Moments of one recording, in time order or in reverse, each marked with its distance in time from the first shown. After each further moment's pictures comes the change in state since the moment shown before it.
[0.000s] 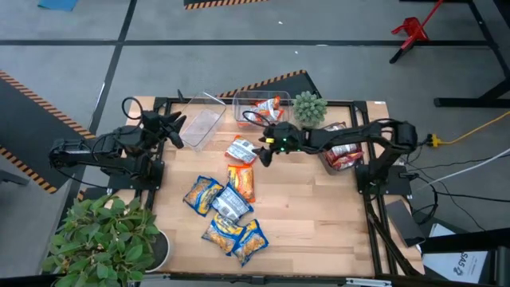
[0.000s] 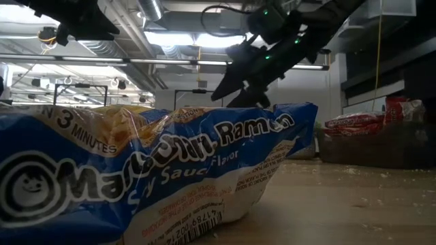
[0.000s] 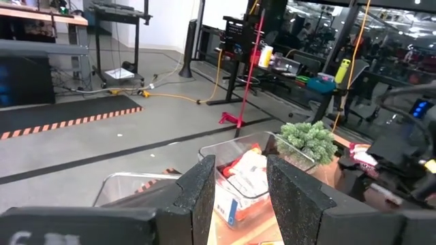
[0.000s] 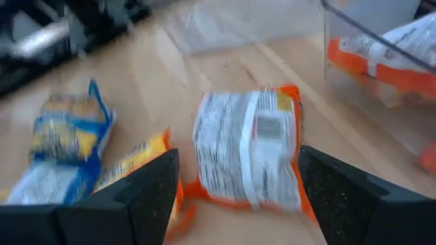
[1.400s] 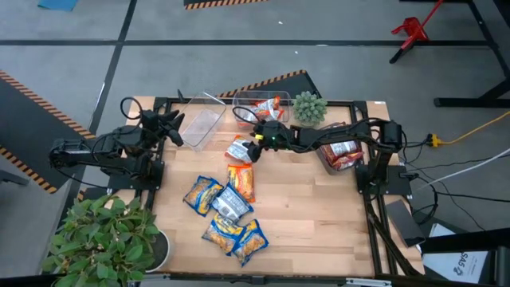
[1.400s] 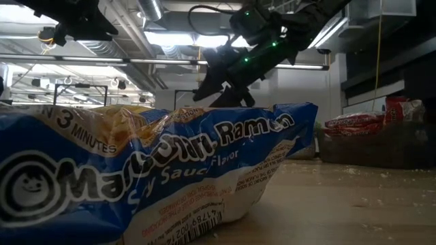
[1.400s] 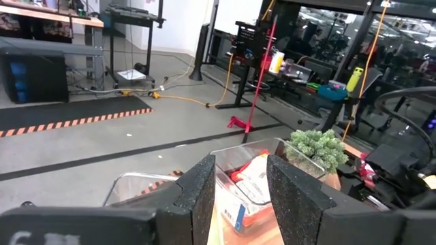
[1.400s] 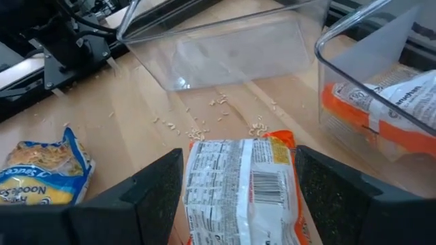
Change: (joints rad) left arm 0.000 0.000 0.000 0.002 -0.050 -0.024; right arm 0.000 0.123 0.152 -0.003 0.100 -0.002
